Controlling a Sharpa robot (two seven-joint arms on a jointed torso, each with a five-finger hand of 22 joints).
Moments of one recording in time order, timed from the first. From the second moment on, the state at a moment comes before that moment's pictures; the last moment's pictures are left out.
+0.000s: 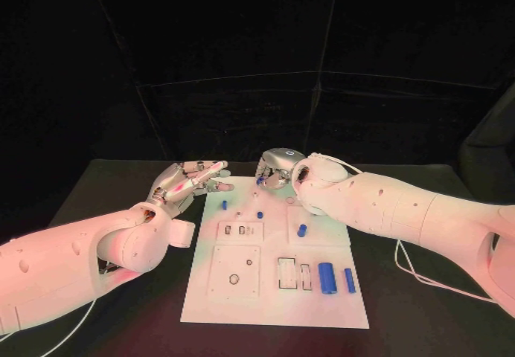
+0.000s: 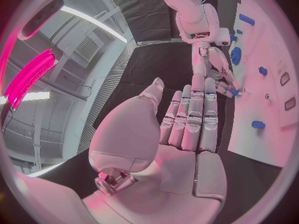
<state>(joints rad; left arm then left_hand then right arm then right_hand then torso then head) 1.23 -0.85 -0.12 1.55 0.08 -0.23 0.55 1.32 -0.01 0.10 0.10 0.05 0.95 0.22 0.10 0.07 1.07 0.16 0.15 0.07 1.22 0.10 0.26 0.20 0.17 0.97 0.21 0.31 0.12 1.26 -0.37 -0.02 0.98 -1.55 -0.27 -0.06 1.23 0.02 0.41 -0.24 0.13 1.10 0.15 0.06 0.07 1.21 0.08 0.07 0.07 1.47 -0.01 1.11 0.81 0.13 1.26 0.09 1.27 0.95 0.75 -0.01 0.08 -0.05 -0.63</state>
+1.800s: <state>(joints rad) 1.24 -0.86 -0.12 1.55 0.08 -0.23 0.54 1.33 0.00 0.09 0.09 0.05 0.95 0.22 0.09 0.07 1.07 0.16 0.15 0.07 1.22 0.10 0.25 0.20 0.17 0.97 0.21 0.31 0.12 1.26 -0.74 -0.02 1.28 -1.37 -0.32 -0.11 1.24 -0.10 0.11 0.04 0.21 0.93 0.15 0.08 0.07 1.38 0.06 1.27 1.21 1.47 -0.03 1.39 1.20 0.08 1.37 0.08 1.41 1.18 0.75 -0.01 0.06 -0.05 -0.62</state>
